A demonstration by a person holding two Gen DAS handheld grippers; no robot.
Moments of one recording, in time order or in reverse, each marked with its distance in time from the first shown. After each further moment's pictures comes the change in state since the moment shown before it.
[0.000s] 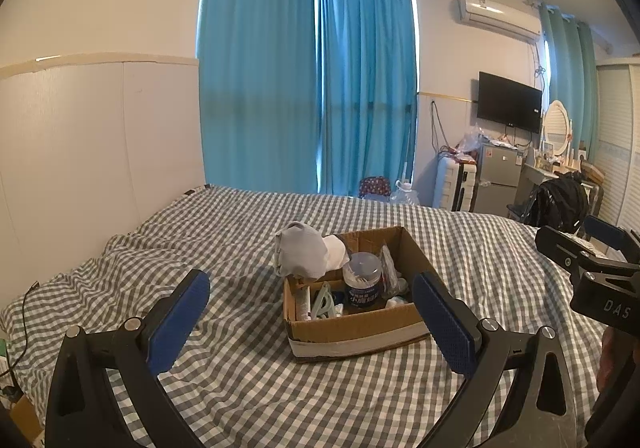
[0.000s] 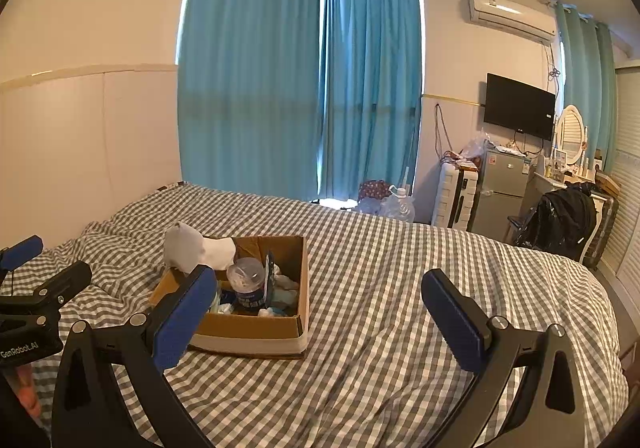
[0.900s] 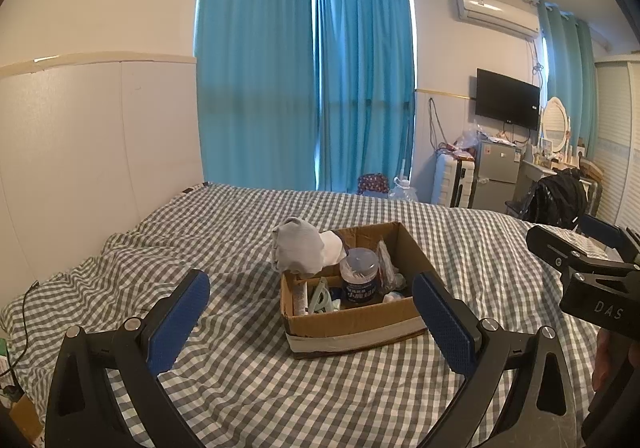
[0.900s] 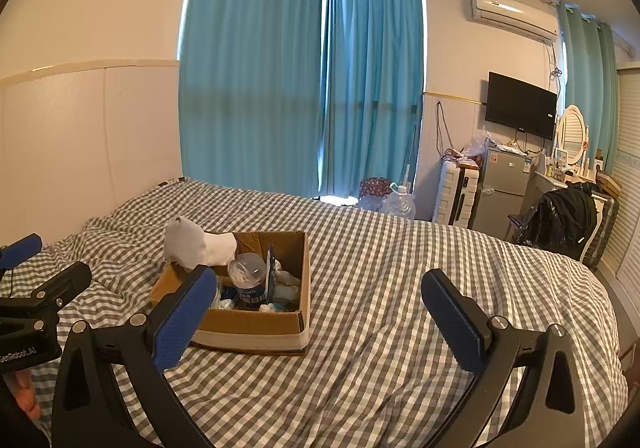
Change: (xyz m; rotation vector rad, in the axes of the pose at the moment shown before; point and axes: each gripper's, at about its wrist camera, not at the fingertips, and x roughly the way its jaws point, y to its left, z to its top) left arm -0.004 -0.004 -0.002 0.008 0.009 -0.002; right arm 0.005 0.005 -0.004 -0.007 0.011 0.000
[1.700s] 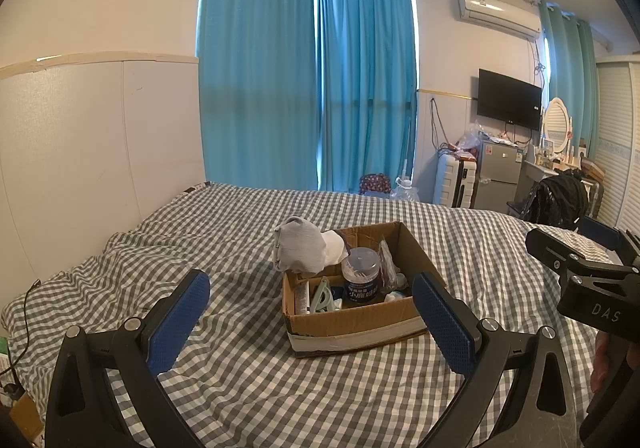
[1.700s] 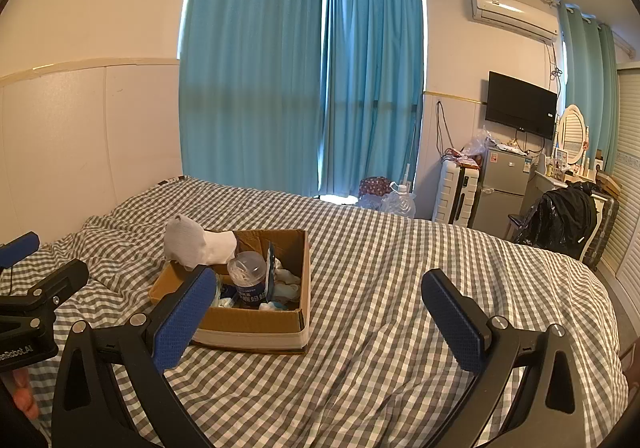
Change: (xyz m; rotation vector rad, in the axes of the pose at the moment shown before) left arm 0.001 0.002 -0.001 -0.004 -0.001 0.006; right arm 0.001 0.001 -0.002 0.001 0.002 0.000
